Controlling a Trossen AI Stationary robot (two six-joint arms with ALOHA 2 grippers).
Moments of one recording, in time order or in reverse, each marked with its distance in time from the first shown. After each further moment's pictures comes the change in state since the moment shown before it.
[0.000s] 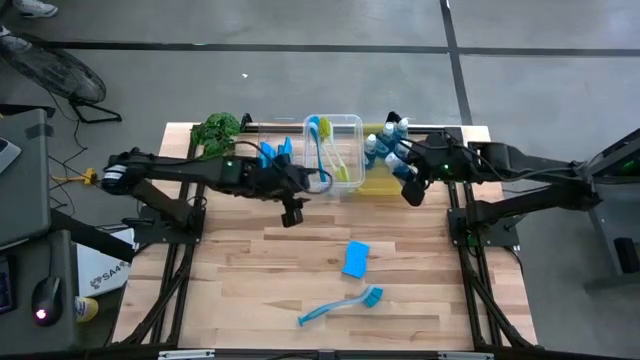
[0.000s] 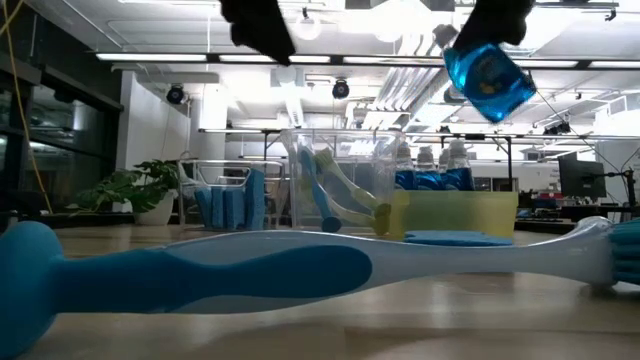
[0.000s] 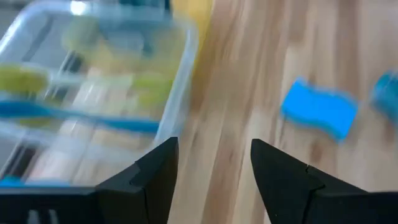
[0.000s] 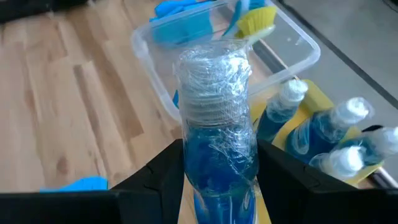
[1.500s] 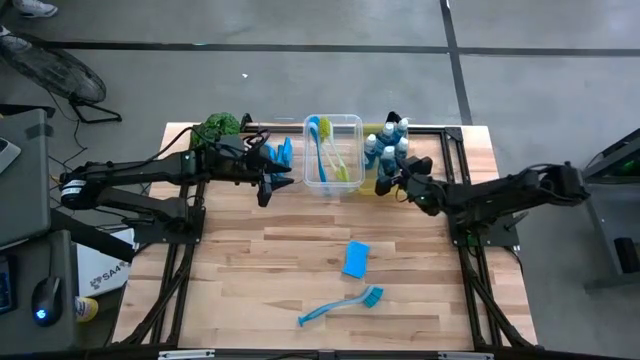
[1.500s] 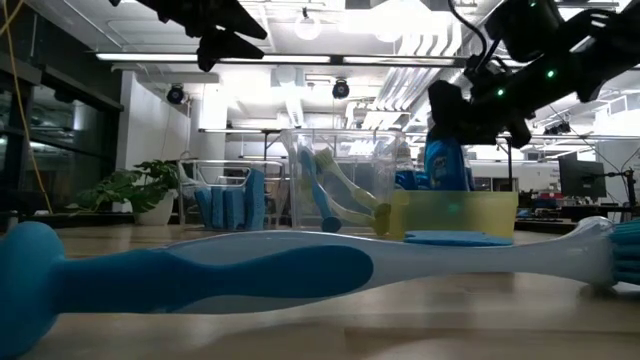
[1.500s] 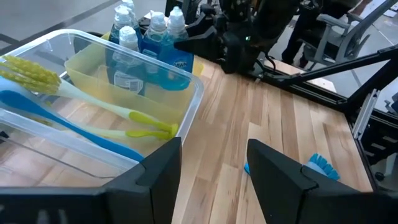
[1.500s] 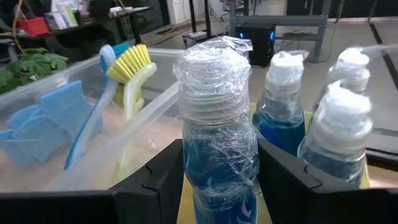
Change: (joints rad) left arm 0.241 -0.425 -0.486 0.497 0.330 -0.117; right arm -0.002 0.191 -0.773 1.356 0.601 0.168
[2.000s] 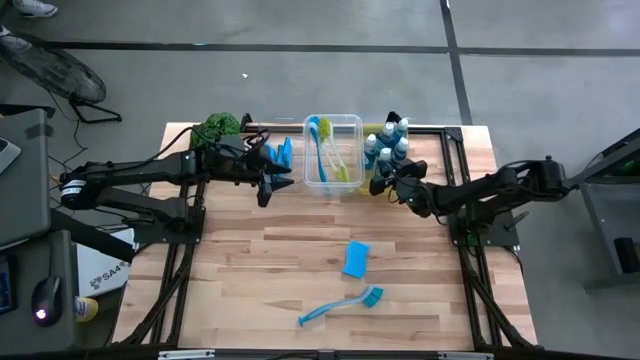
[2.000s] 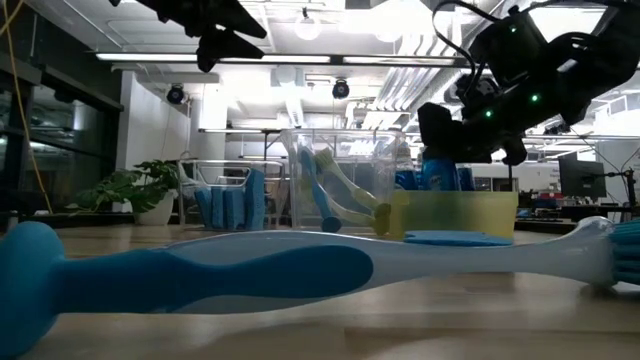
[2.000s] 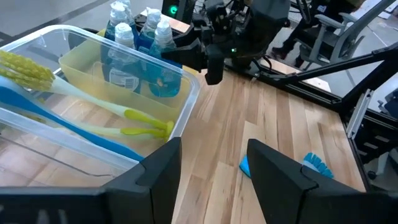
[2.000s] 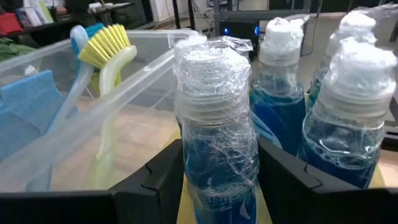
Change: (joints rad) left arm 0.000 0.000 0.000 -0.003 0.017 -0.015; right arm -0.018 0.190 0.000 0.130 0.043 0.062
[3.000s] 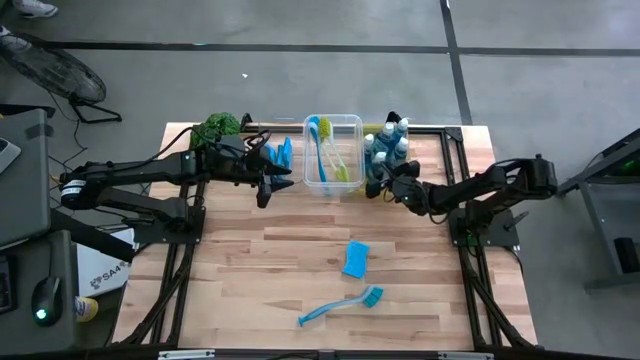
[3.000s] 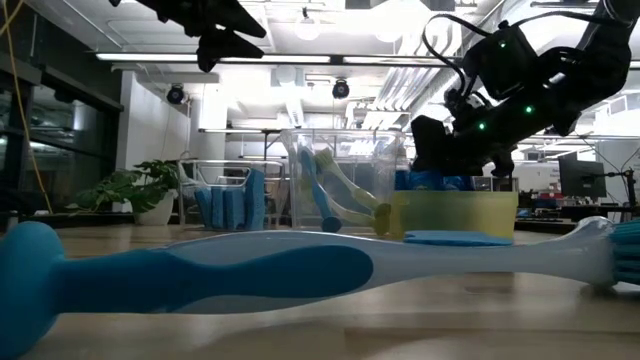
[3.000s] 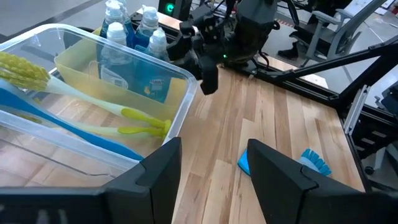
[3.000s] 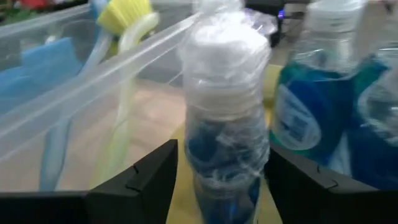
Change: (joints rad) left arm 0.000 0.000 0.001 -0.006 0.013 0.011; right arm -0.032 0.092 0.002 0.072 -0.144 -0.027
